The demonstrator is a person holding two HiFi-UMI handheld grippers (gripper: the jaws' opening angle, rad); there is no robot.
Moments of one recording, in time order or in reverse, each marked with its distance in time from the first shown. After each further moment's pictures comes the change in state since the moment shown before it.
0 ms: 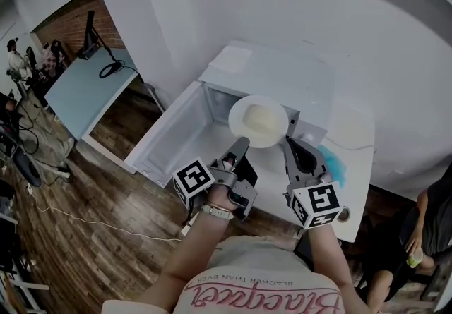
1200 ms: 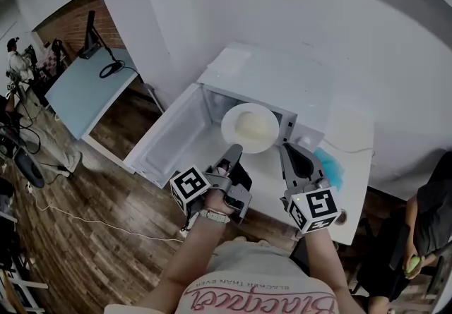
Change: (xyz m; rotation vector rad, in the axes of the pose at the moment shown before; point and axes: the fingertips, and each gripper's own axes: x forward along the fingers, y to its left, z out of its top) left arm -0.015 0.017 -0.002 -0.040 -0.064 0.044; right arm -0.014 0.002 0.003 0.038 -0.031 0.031
